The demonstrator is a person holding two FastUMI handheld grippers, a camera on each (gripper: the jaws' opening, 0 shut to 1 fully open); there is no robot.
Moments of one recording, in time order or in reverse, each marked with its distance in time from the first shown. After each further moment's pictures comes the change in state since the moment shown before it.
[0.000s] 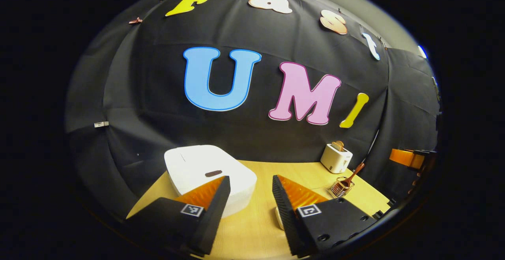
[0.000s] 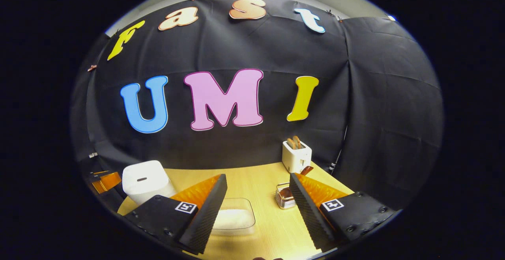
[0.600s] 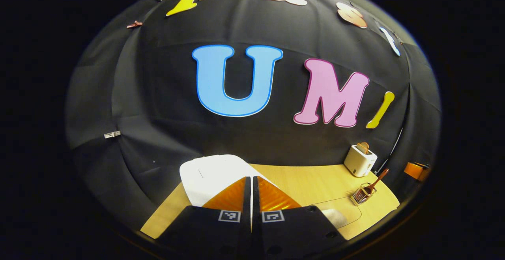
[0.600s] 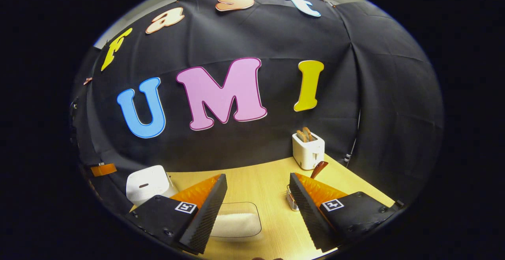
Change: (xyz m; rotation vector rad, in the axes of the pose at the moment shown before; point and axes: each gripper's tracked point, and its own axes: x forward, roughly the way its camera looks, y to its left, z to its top) left arm 0.074 0.052 0.023 0.043 0.099 0.146; right arm 0.050 -0.016 -0.028 0.101 0.069 0.064
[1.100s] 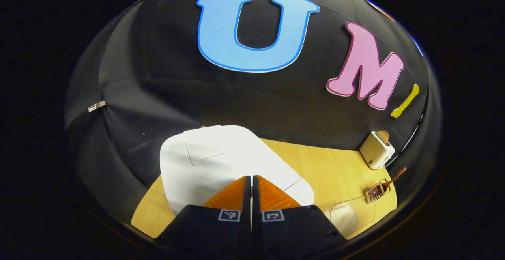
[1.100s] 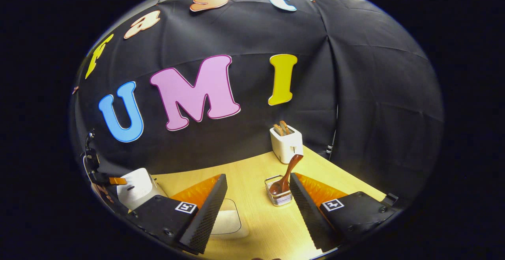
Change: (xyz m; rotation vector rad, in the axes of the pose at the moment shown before) left arm 0.112 0.027 -0.072 -0.080 0.230 0.014; right arm -0.009 -0.062 -0.007 0.058 0.029 -0.143
